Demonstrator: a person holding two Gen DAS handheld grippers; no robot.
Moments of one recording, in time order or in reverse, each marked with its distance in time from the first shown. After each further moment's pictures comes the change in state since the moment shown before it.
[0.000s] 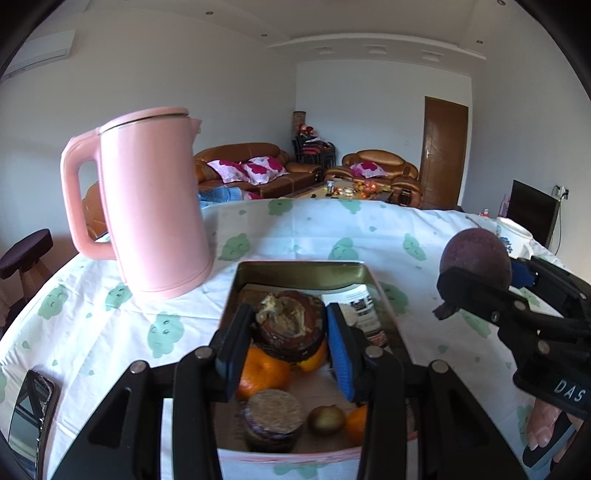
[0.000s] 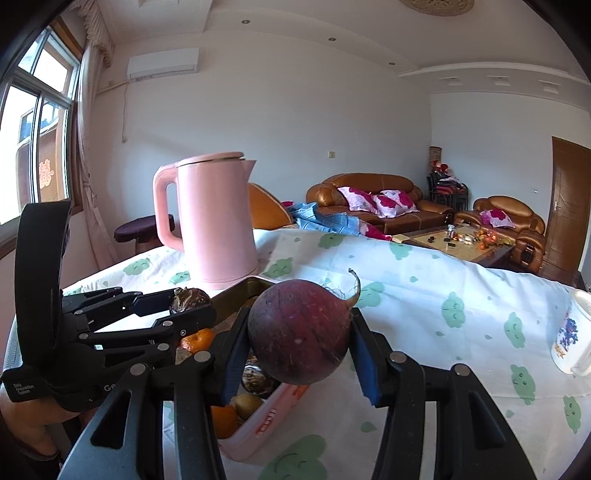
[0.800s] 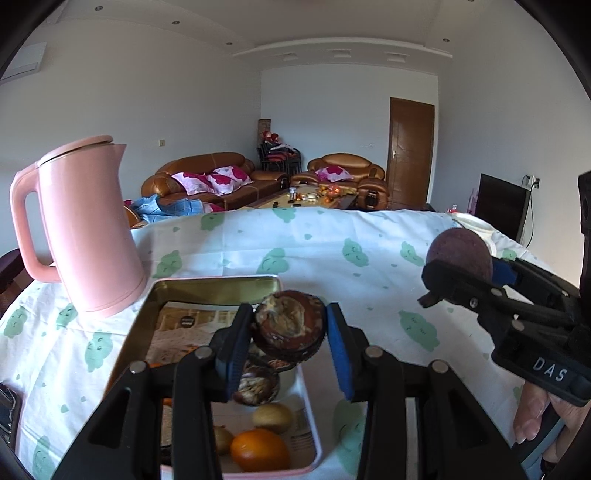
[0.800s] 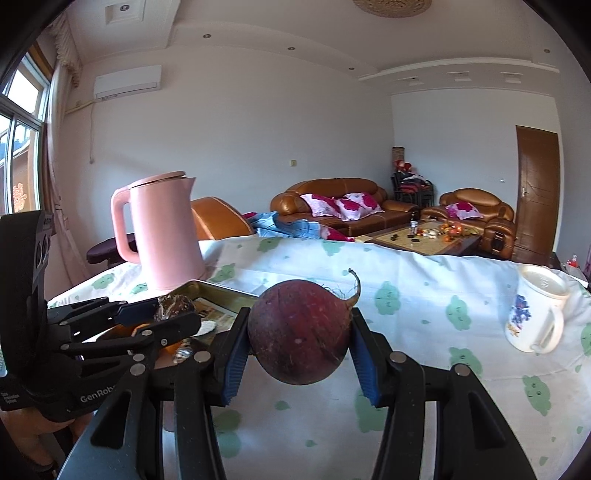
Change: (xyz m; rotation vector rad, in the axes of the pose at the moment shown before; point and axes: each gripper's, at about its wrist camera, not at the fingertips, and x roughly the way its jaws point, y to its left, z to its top) left arm 0.003 -0.071 0.006 0.069 -0.035 -0.114; right arm -0.040 -0.066 -0.017 0.084 -0.044 -0.113
